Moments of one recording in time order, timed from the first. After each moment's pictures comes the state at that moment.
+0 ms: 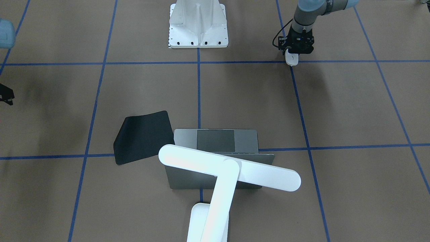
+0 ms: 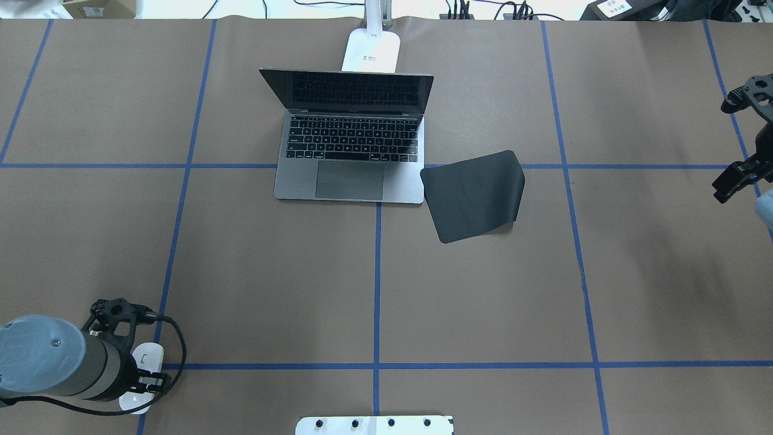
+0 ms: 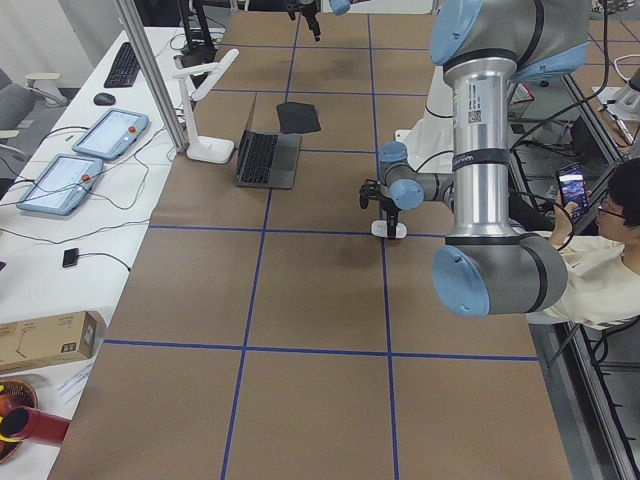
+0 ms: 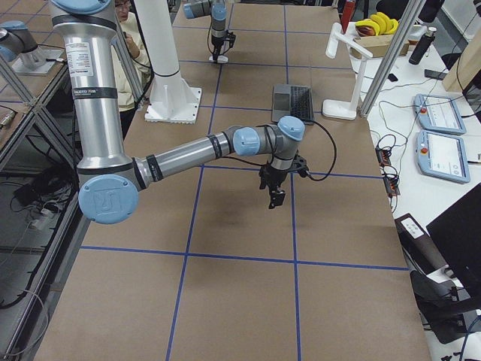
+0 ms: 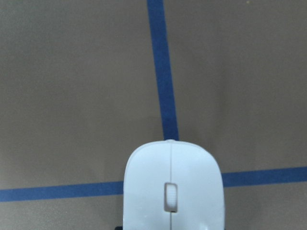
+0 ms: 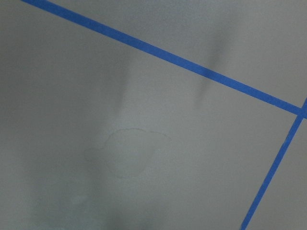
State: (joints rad) left arm -0.24 -1.42 -2.13 -1.82 -1.82 -1.26; right arm 1.16 -1.48 1.81 -1.80 2.16 0.02
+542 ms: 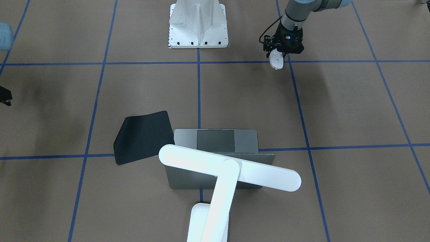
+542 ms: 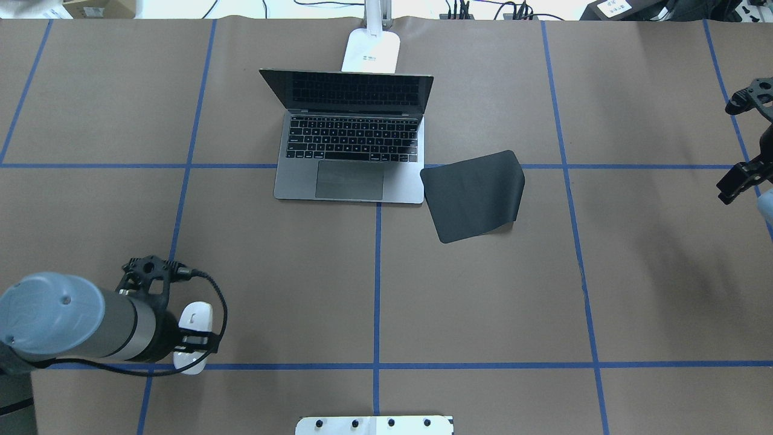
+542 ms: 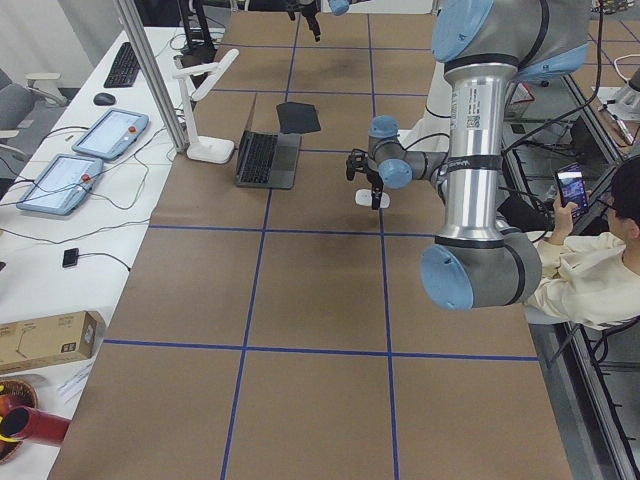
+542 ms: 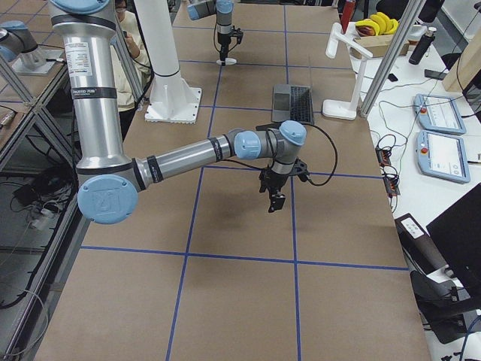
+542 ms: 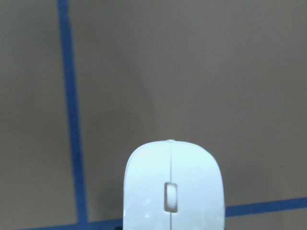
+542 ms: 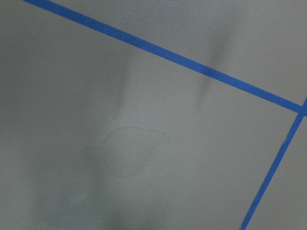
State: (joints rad) left arm -0.35 -1.60 -2.15 -1.81 -1.84 -1.26; right arm 1.18 -1.48 1.77 -1.80 2.17 -0.01
